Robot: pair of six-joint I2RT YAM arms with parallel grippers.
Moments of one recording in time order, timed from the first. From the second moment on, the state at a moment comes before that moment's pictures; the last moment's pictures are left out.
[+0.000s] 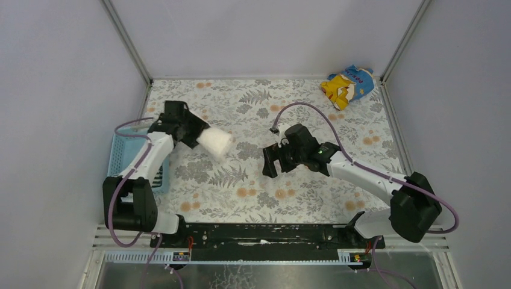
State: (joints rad) left arm -0.10 1.40 0.97 -0.48 0.12 -1.07; right arm 0.76 1.40 0.92 -0.34 -0.26 0.34
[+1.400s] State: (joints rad) left arm 0.63 1.55 1.07 -0.42 0.15 -0.88; right arm 0.76 1.29 0.85 -0.36 -0.10 0.23
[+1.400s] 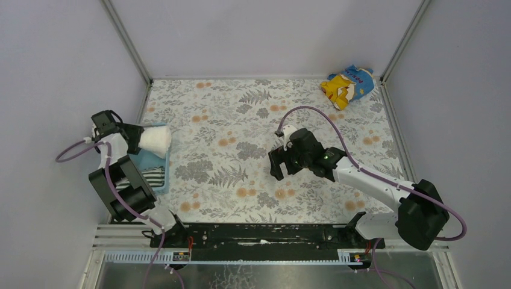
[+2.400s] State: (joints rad) left arm 0.65 1.62 1.12 -0.64 -0.07 -0.77; right arm 0.76 1.29 0.81 -0.32 -0.12 0.23
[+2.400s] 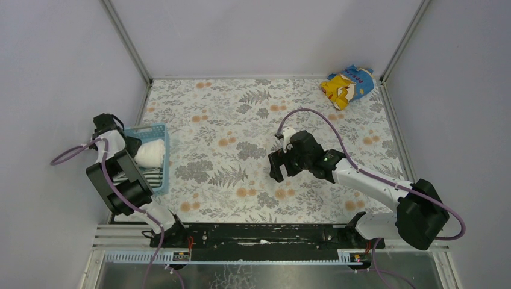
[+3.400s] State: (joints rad) left arm 0.66 1.70 1.09 -0.63 -0.10 -0.76; right arm 0.76 1.28 0.76 -0.25 -0.14 0.23
